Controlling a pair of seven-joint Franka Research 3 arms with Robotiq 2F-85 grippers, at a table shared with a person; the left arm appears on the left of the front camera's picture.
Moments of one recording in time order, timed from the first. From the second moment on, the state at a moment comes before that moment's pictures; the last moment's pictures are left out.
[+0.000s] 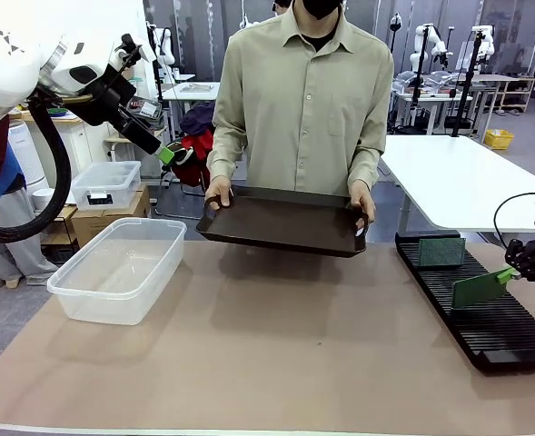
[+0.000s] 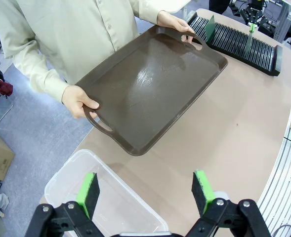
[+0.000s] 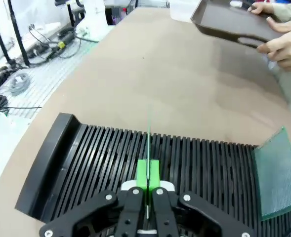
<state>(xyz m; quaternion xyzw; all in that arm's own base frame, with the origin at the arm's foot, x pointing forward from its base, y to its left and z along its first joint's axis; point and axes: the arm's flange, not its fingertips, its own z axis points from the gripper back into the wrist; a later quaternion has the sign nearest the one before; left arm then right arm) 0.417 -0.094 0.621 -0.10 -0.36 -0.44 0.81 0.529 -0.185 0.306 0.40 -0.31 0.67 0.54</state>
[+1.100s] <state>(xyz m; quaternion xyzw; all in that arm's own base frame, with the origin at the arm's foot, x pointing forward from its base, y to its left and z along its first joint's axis) 0.417 -0.094 0.621 -0.10 -0.36 -0.44 0.81 0.529 -0.193 0.296 0.42 -0.29 0.67 0.54</state>
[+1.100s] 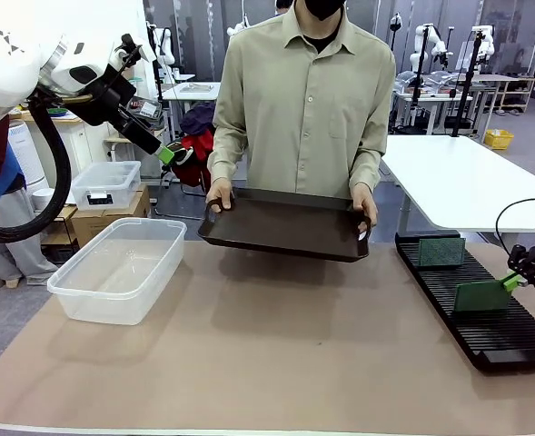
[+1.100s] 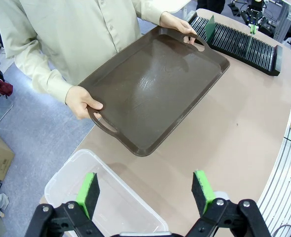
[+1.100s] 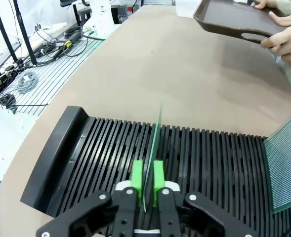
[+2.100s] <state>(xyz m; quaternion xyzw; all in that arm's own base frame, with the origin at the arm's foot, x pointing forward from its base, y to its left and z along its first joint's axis) 0.417 -0.094 0.621 -0.10 -0.36 -0.44 0.81 0.528 -0.200 0.348 0.37 -0.29 0.69 0.54</state>
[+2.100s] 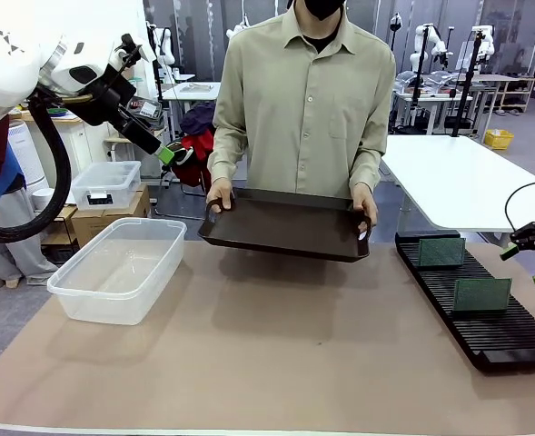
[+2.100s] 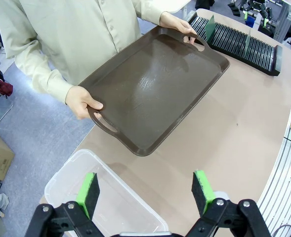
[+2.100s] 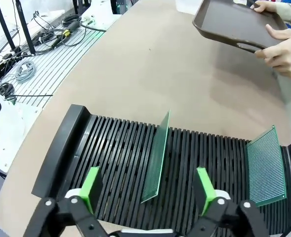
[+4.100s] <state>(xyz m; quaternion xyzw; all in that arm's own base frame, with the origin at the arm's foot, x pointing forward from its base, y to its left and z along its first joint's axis) 0.417 -0.094 0.621 -0.10 -0.36 -0.44 0.81 0.509 -0.187 0.441 0.32 -0.28 0.69 0.58</state>
